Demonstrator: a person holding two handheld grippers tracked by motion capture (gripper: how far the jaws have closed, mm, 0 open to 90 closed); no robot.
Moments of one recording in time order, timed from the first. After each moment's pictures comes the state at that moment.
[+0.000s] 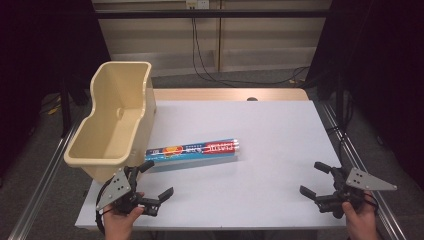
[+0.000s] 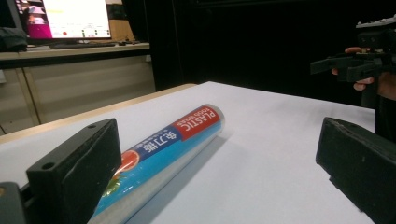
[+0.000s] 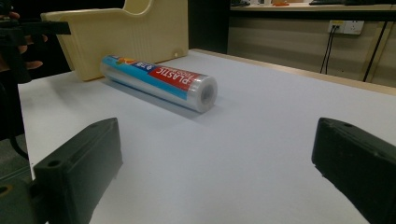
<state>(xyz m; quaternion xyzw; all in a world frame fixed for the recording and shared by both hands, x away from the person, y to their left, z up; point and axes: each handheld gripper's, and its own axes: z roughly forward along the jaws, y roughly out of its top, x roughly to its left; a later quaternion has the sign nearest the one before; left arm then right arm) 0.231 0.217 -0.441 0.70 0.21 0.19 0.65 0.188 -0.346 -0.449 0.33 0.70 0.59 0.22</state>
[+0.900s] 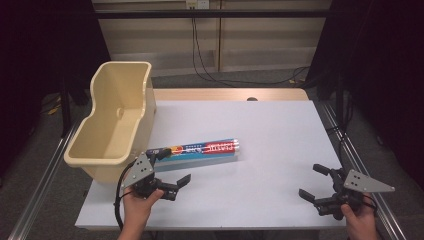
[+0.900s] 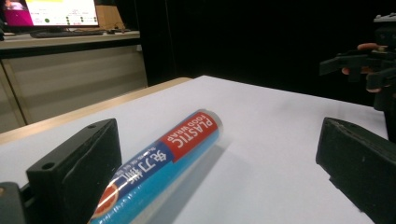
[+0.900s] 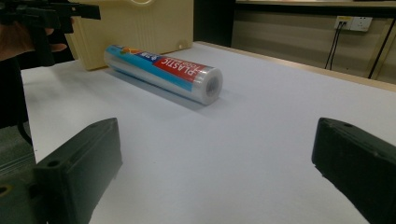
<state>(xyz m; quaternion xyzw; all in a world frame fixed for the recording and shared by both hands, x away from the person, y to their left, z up) 0.266 0.173 -0.432 0.72 0.21 0.17 0.63 0.185 -0.344 -0.452 0.32 0.72 0.58 0.22</state>
